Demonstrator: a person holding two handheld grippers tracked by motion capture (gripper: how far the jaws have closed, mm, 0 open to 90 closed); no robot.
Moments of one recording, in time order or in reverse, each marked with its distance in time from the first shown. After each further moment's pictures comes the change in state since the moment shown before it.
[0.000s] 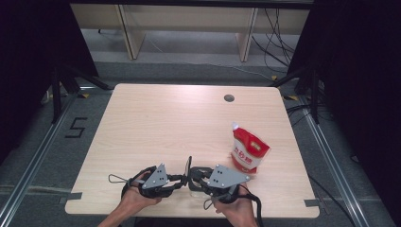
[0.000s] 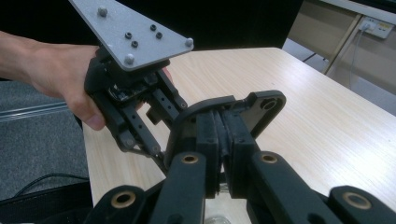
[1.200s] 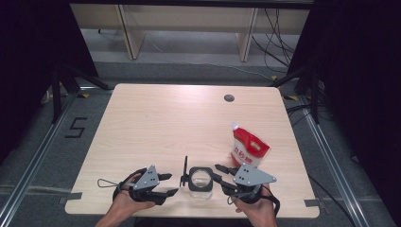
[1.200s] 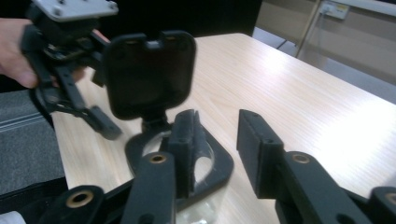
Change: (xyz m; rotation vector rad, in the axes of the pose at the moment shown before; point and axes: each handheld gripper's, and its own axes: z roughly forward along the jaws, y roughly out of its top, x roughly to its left) left arm -0.003 -0.007 -0.027 0.051 0.024 -0.099; right arm -0.026 -0.031 -0.041 -0.007 -0.102 0.107
